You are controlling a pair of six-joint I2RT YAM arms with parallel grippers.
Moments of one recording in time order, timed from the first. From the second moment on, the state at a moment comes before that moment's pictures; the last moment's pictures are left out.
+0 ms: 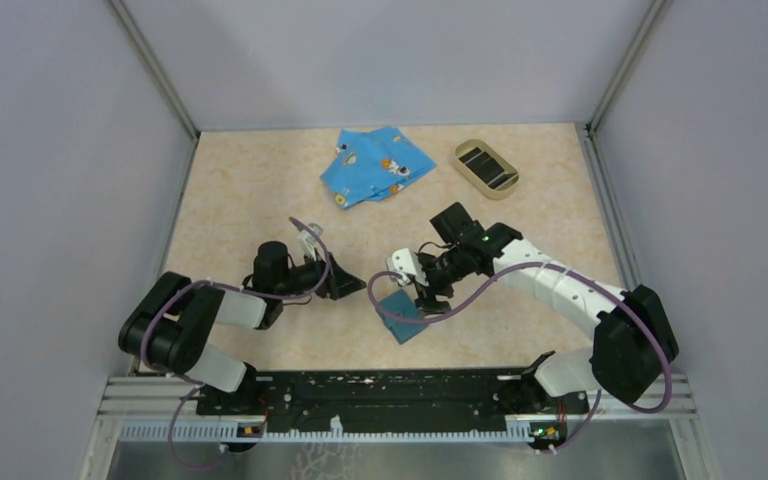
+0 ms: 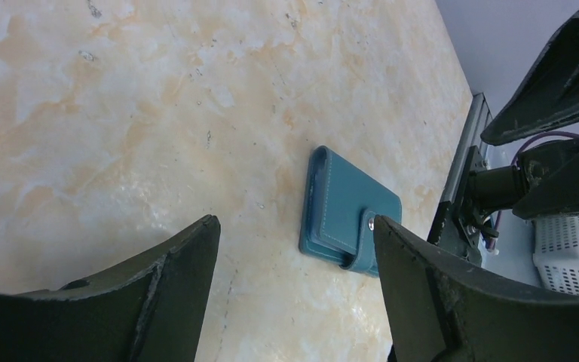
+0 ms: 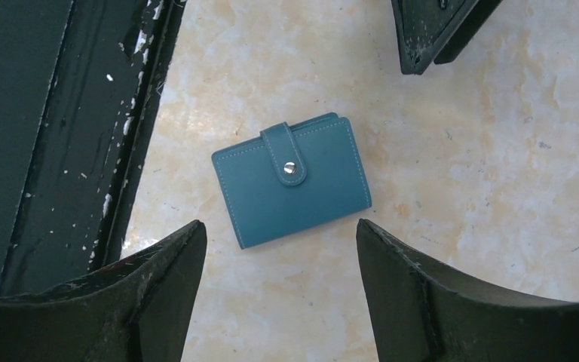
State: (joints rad) left arm -0.37 1.48 0.26 0.88 0.68 -0.57; right arm 0.68 1.35 0.98 -0.74 -0.72 -1.02
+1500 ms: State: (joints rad) left arm -0.66 1.70 0.74 0.18 0.55 -0.34; right arm 0.68 1.36 0.98 -0.72 -0.72 -1.02
